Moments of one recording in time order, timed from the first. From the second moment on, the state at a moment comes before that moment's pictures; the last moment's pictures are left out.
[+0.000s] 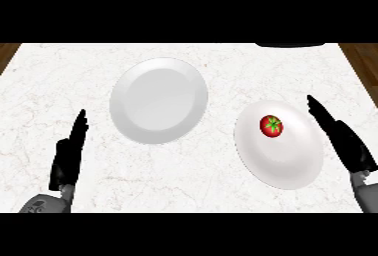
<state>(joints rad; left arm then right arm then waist) -0.09 0.40 -0.28 -1.32 0.17 0.45 0.01 -0.15 -0.55 0.20 -1.38 -0.09 -0.02 0.01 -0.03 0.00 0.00</state>
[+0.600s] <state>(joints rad) -0.29 0.47 -0.25 -1.47 0.24 0.25 -0.02 -0.37 -0.38 0.45 -1.39 0.21 -0.11 0.00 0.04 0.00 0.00</state>
